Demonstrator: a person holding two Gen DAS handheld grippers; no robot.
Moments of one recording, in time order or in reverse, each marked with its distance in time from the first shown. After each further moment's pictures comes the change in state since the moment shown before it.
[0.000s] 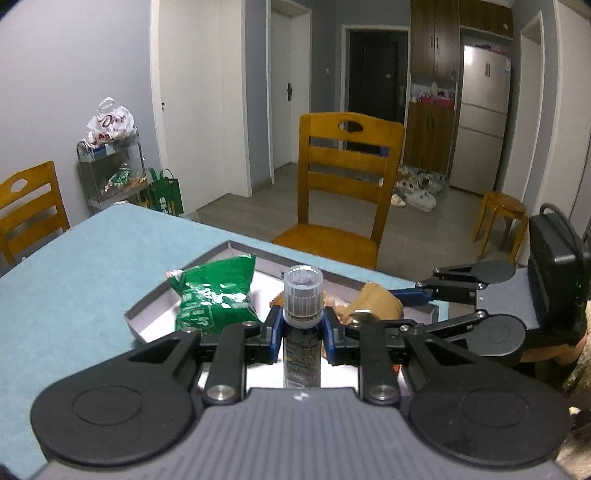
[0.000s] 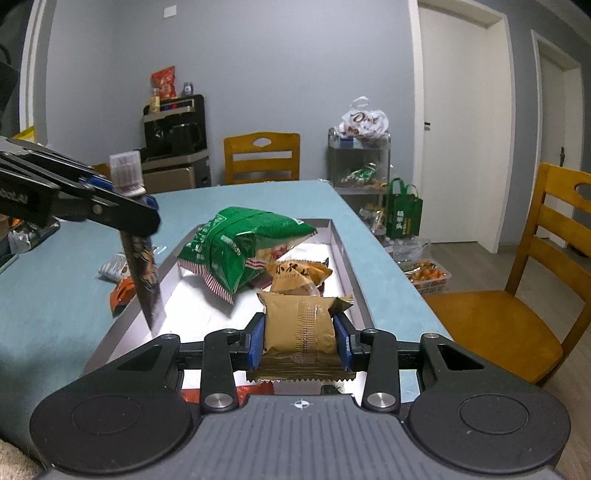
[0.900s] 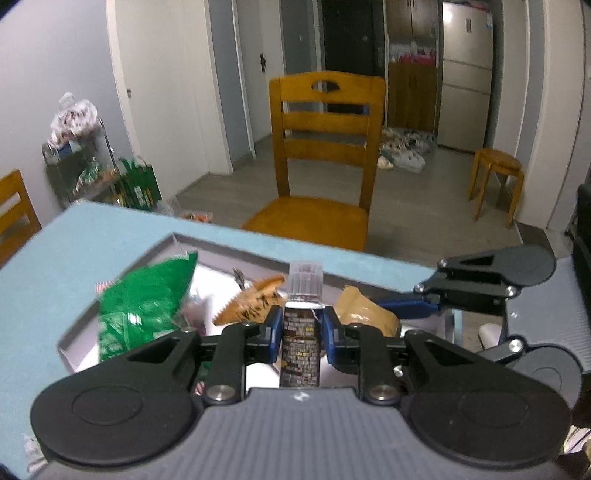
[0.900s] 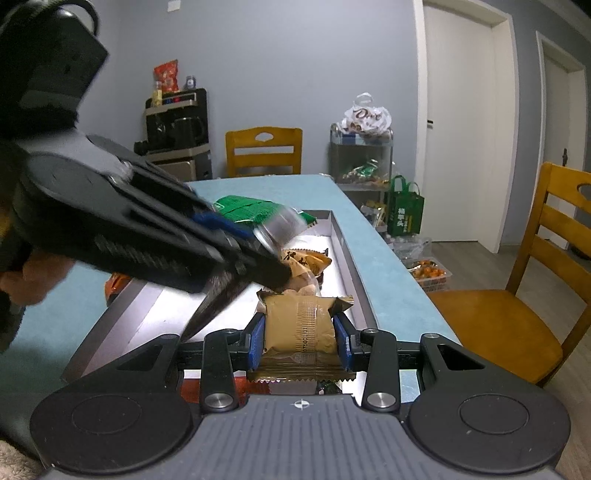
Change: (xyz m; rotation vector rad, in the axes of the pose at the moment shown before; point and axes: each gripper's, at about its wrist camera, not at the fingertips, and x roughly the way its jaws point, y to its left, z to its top) left arm 0.117 -0.033 0.014 0.097 0.110 -0.023; right arm 0.005 0.001 -0.004 -0.017 0.013 -0.002
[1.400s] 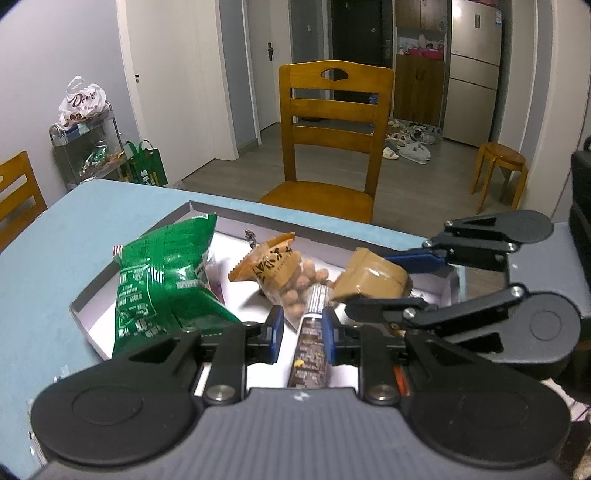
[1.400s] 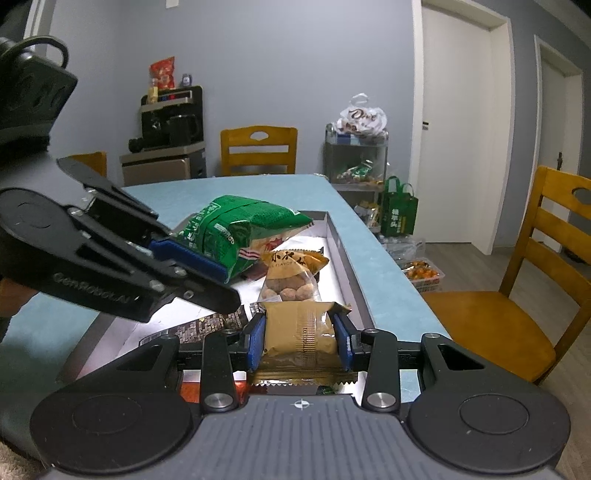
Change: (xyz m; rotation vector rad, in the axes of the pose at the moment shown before) left arm -0.014 0.015 -0.022 -0.031 0.027 0.000; right arm 0.007 0.006 0.004 -0.008 -0.001 -0.030
